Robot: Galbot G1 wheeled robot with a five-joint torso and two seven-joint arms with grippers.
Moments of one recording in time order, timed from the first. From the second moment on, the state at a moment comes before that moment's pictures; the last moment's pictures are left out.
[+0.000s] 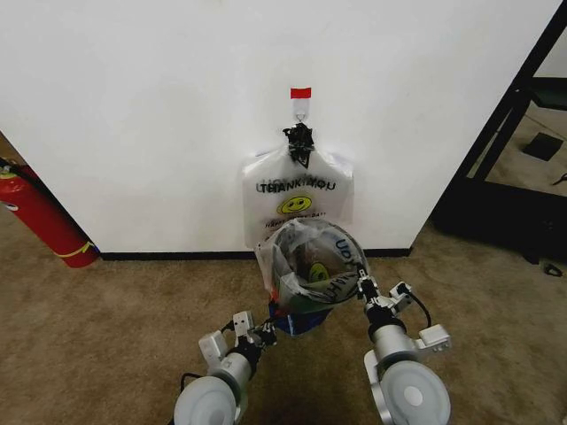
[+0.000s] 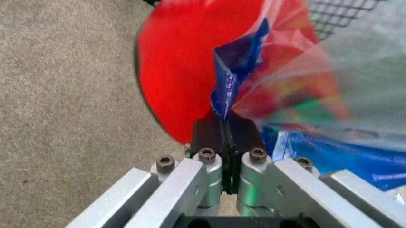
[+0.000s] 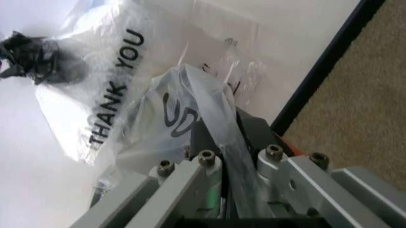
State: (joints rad) left arm 1.36 -1.14 -0.02 -2.06 -1.04 0.24 -0.45; right arm -1.49 1.50 0.37 2.16 1.12 -0.04 0.36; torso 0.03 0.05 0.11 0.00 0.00
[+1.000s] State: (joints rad) left arm 1.44 -1.00 -0.14 -2.23 -0.73 -0.04 -0.33; right arm -1.45 1.56 0.37 1.93 1.03 -0.01 0.29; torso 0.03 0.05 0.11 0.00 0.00
